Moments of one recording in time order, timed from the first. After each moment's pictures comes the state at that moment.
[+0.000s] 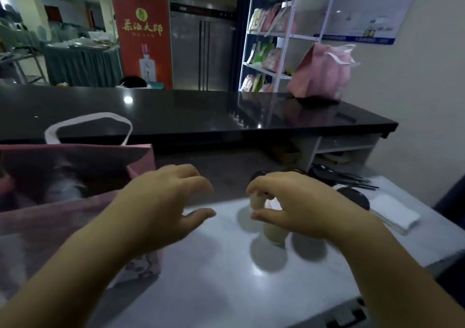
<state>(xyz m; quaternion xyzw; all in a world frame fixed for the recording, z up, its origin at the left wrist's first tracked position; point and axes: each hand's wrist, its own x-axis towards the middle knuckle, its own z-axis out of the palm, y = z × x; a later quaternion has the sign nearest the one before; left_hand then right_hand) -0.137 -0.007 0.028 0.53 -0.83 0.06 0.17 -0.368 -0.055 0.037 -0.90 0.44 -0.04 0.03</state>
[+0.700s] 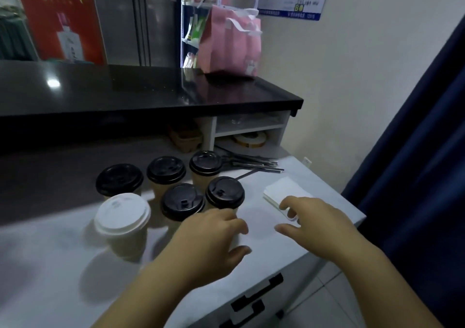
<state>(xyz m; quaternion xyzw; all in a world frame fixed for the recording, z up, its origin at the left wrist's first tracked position) -0.490 -0.105 -0.071 0.42 -0.88 -0.06 0.19 -0.713 -0.114 -0.050 -0.73 0.68 -0.03 0.06</state>
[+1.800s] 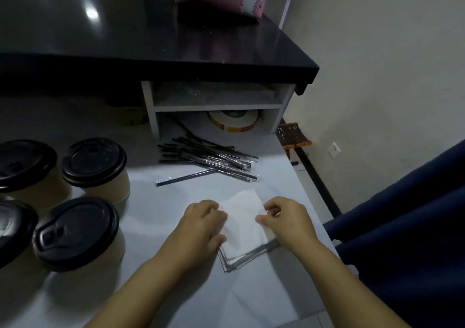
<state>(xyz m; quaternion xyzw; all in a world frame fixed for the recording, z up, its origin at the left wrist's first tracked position) -0.693 -0.292 -0.194 0.60 -0.74 -0.22 0.21 -0.898 -0.352 -0.180 -0.64 0.68 -0.16 0.31</state>
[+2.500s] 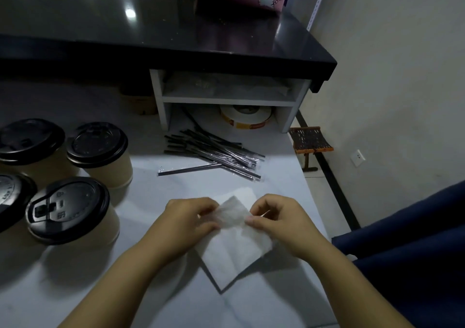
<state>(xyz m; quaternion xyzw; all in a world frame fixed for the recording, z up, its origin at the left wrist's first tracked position) -0.699 -0.291 -0.165 0.65 -0.68 -0.24 0.26 -0.905 -0.353 -0.153 -0.69 0.49 -0.20 0.50</state>
